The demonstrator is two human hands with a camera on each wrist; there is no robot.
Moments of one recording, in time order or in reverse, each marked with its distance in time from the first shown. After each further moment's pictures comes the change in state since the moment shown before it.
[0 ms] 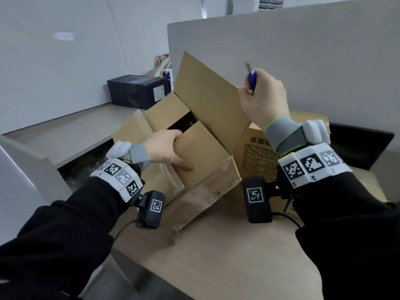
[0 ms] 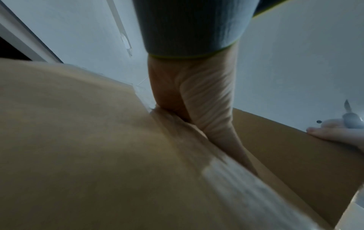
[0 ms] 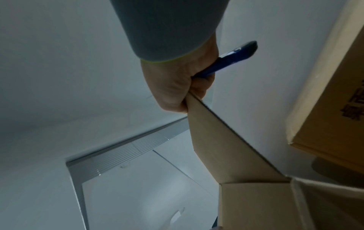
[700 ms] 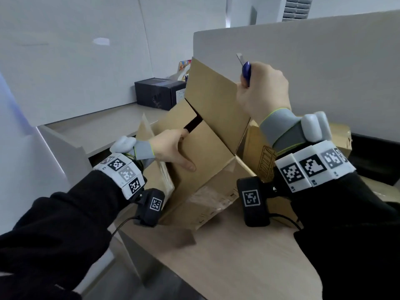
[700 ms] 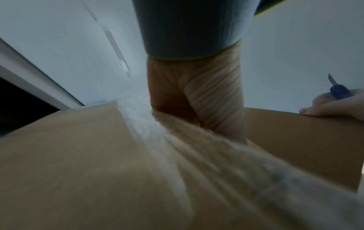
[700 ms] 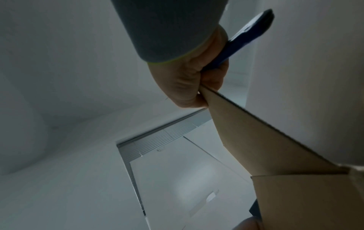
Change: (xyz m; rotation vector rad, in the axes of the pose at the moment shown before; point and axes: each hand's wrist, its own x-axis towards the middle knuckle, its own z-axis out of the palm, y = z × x) left_hand -0.040 -0.005 -0.023 0.055 0.008 0.014; right_hand -0.008 -0.067 -0.005 -0.219 -0.024 -0.115
